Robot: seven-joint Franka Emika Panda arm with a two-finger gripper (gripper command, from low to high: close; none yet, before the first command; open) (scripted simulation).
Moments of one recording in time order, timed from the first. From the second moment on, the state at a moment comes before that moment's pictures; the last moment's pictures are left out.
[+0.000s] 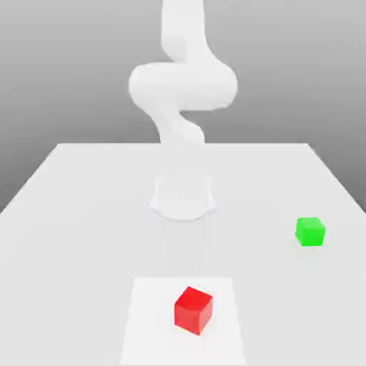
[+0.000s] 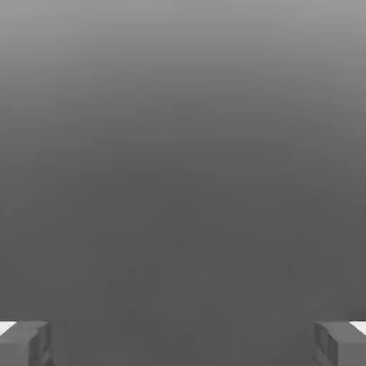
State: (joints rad) arm -0.02 -0.71 0.02 -2.34 0.00 2.35 0.86
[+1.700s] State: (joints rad) arm 0.39 -0.14 0.35 -2.81 0.19 2.69 1.28
